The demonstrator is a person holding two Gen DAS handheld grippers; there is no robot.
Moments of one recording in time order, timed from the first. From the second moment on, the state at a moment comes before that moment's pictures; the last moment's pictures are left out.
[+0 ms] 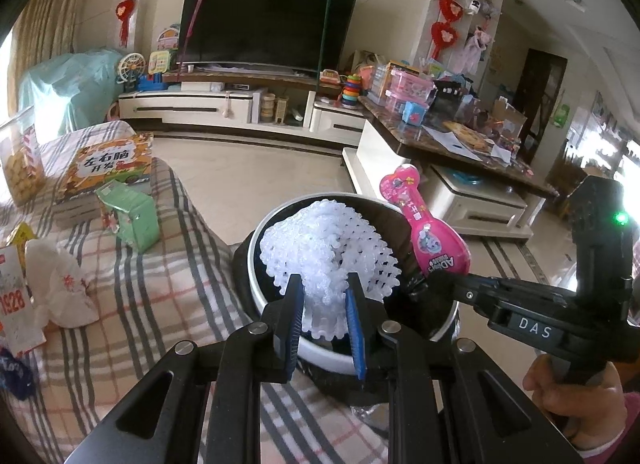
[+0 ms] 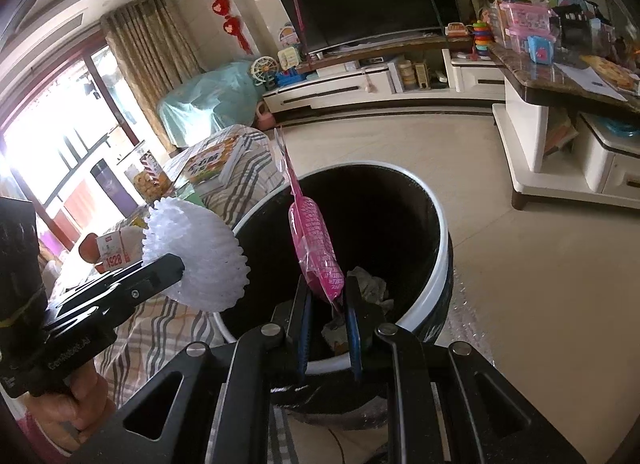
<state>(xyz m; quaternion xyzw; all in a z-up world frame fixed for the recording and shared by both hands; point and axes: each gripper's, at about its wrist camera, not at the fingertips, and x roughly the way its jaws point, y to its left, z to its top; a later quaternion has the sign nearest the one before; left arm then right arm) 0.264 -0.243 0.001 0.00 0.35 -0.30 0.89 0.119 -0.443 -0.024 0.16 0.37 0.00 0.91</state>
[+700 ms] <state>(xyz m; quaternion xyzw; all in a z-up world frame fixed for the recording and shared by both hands) 0.279 -0.264 -0.004 0.01 0.36 -0.30 0.88 0.137 -0.452 -0.032 0.16 0.39 -0.01 0.91</state>
